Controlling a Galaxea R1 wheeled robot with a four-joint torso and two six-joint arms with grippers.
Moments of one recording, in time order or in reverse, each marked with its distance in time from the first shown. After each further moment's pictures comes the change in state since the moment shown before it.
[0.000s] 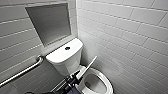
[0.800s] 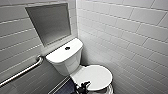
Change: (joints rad) left arm 0.064 0.100 0.003 -0.014 0.320 0.183; right arm 0.000 0.000 -0.006 -0.002 0.000 0.000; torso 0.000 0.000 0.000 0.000
